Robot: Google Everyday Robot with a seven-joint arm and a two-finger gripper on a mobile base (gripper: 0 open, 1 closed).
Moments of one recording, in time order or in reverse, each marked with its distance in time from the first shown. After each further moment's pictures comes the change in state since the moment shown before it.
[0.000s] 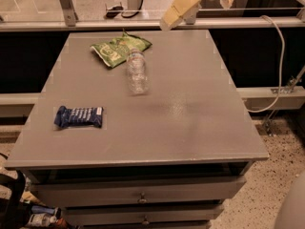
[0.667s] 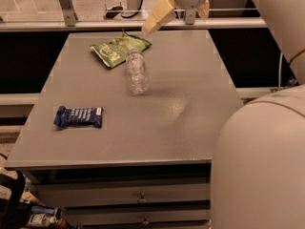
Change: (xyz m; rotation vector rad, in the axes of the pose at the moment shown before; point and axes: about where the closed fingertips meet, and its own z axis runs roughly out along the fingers) arm -0.039 0.013 0.066 -0.038 0.074 0.054
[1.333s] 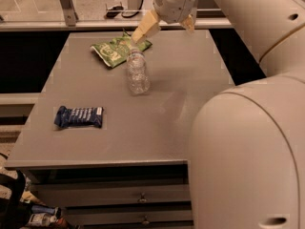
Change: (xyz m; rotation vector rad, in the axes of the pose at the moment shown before) arm -0.008 0.015 0.051 -0.015 0.081 0.076
